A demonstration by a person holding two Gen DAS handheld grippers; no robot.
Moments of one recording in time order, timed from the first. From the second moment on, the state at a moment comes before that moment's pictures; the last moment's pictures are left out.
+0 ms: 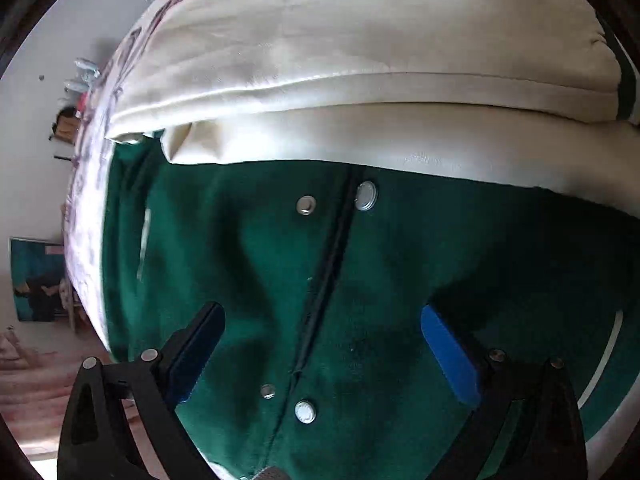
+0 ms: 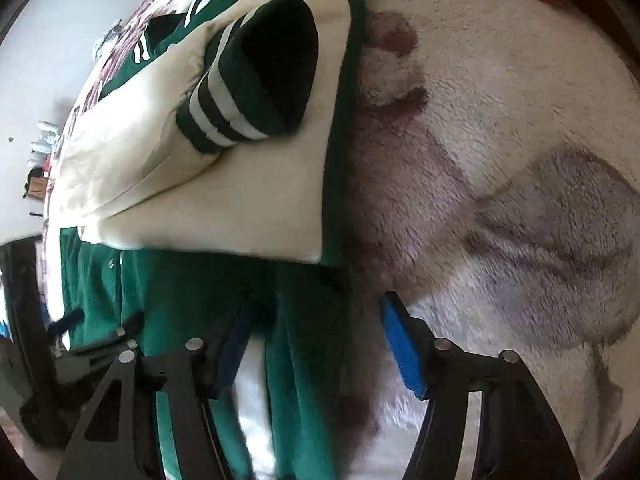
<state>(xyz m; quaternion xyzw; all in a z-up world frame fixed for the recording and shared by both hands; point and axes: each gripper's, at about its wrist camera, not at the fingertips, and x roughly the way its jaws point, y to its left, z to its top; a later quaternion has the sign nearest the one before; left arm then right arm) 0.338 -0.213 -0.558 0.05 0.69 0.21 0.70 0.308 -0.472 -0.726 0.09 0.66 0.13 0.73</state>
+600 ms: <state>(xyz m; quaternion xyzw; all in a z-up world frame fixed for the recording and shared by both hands) 0.395 -0.233 -0.563 0.03 0.68 0.16 0.71 0.326 -0.466 -0.748 0.17 0.68 0.13 0.70</state>
